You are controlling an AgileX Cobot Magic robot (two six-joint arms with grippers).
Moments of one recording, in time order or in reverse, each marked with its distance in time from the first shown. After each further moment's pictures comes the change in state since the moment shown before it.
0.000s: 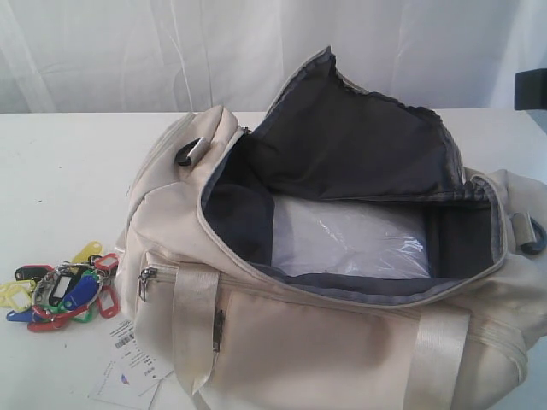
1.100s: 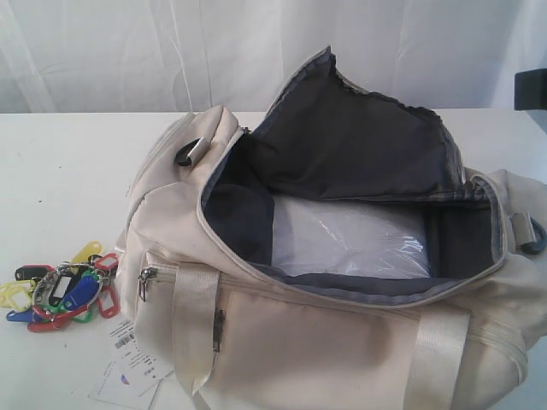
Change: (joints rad) left arm -0.019 0.000 0.001 0.006 0.047 -0.131; right arm 0.000 0.000 0.000 0.000 0.000 0.000
